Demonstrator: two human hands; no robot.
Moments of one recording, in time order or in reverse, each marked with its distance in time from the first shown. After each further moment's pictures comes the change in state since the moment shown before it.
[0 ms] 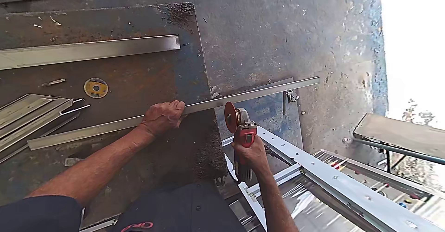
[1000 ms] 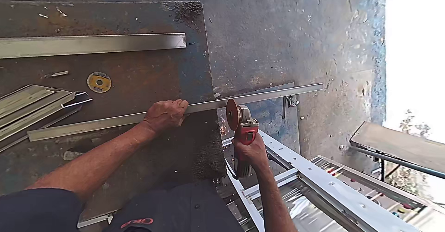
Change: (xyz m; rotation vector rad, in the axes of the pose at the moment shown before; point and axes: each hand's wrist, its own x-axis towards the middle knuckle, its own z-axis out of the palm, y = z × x) left_hand 0.001 -0.002 -0.002 -0.034 -0.034 -0.009; right_hand 0.014 -0.015 0.000 -0.117 0.005 0.001
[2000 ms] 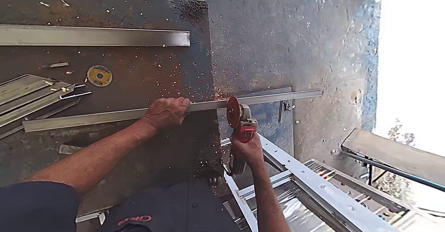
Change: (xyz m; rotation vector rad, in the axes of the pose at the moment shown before) left_hand 0.000 0.000 0.003 -0.027 0.026 0.009; right_hand 0.005 -0.007 0.004 0.047 0.013 0.019
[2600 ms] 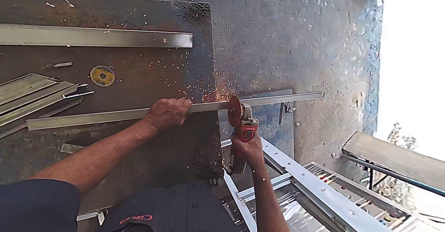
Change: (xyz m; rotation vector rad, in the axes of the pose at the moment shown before) left_hand 0.000 -0.002 0.001 -0.012 0.001 0.009; right_hand 0.005 -0.007 0.001 0.025 -0.001 0.038
